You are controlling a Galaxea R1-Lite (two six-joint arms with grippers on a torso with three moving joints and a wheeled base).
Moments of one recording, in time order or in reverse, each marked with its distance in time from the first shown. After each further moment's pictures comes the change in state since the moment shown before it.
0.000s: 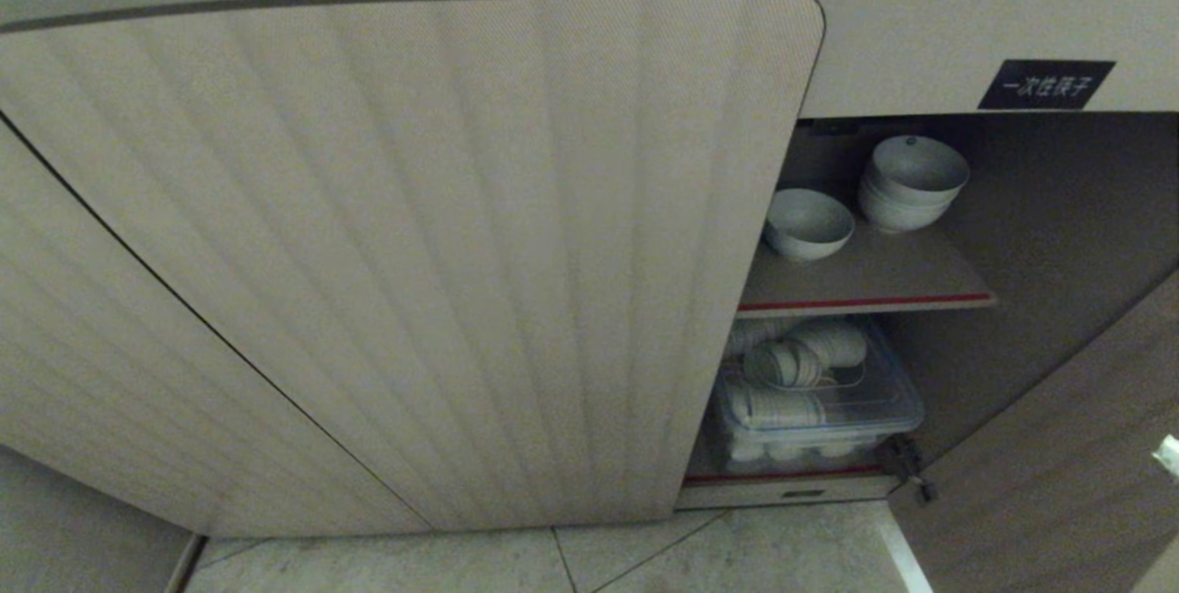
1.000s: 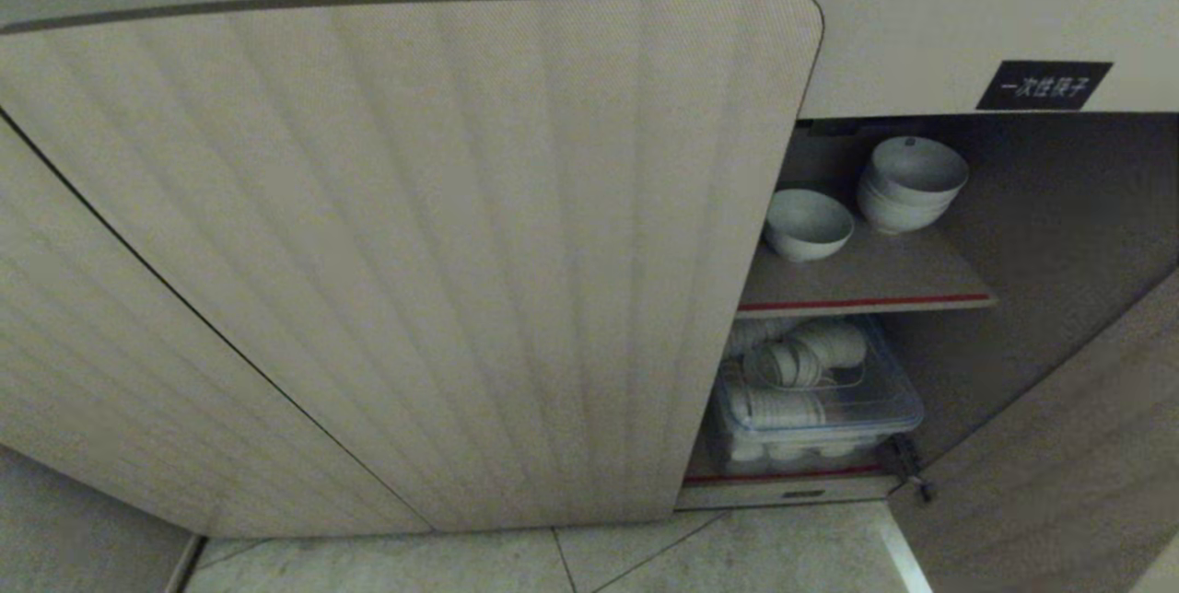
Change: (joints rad) left arm 0.000 0.000 0.000 0.000 0.000 0.000; right arm -0.095 -0.475 0.267 0.156 0.233 -0.107
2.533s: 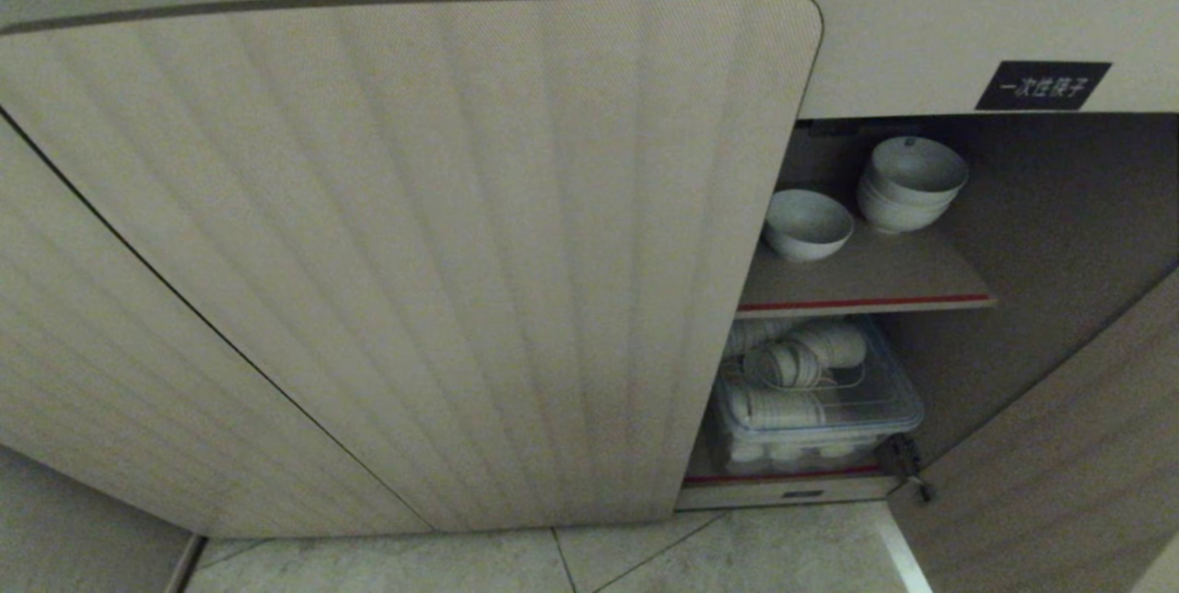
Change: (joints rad) left arm 0.000 0.000 0.000 0.000 0.000 0.000; right arm 0.012 -0.340 0.000 0.112 0.003 0.001
